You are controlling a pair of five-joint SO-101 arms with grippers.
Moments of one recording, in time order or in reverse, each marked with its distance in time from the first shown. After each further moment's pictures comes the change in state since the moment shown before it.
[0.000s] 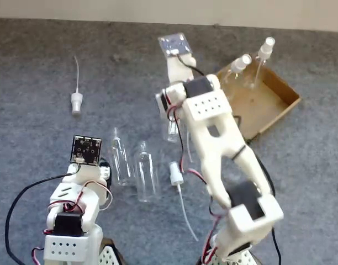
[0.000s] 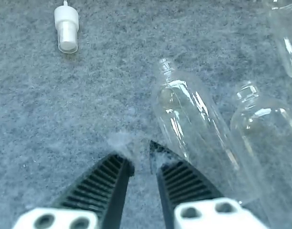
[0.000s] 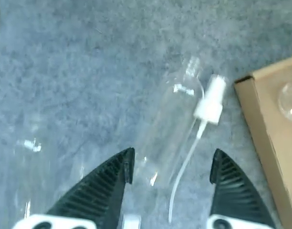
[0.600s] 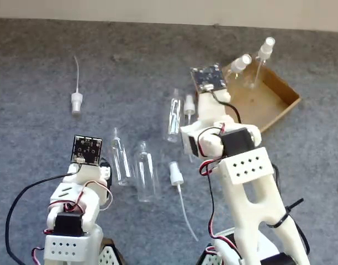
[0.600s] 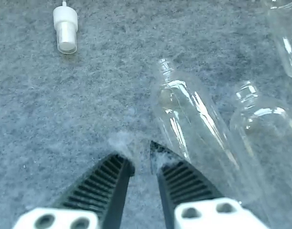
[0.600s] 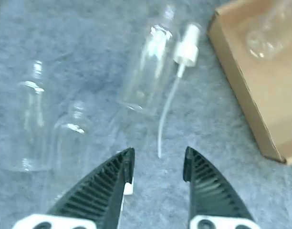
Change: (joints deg) left arm 0.3 0.0 0.0 0.0 0.0; right arm 2.6 -42.3 37.3 -0.9 0.0
